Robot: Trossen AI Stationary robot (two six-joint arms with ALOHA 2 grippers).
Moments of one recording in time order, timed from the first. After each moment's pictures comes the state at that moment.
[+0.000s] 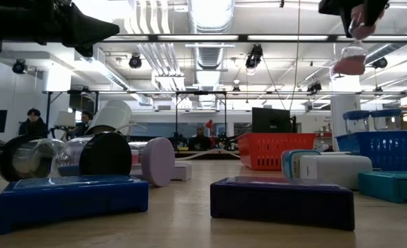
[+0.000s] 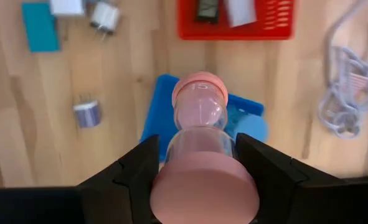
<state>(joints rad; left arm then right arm) 0.03 0.49 0.25 0.28 -0.13 0.14 0.20 1.36 1.48 -1.57 0.09 0.24</state>
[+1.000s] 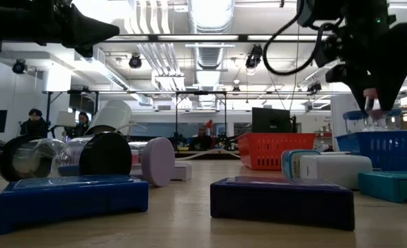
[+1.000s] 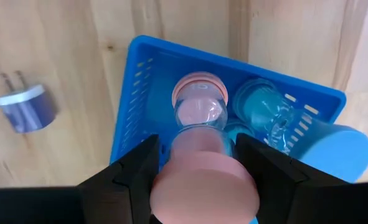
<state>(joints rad) 0.03 0.49 0.25 0.28 -0.13 0.15 0.08 1.35 0.97 -1.22 0.00 0.17</state>
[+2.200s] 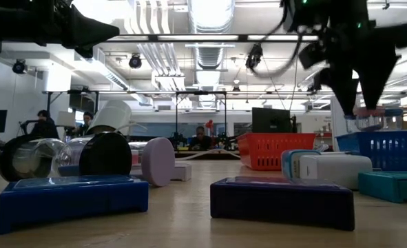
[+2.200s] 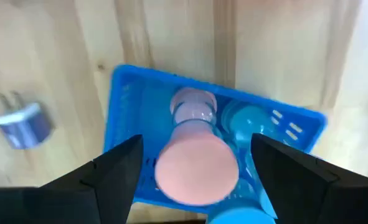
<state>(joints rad) 0.03 0.49 0.24 0.28 -0.13 0.15 -0.01 1.40 1.02 -1.21 -0.02 0.10</state>
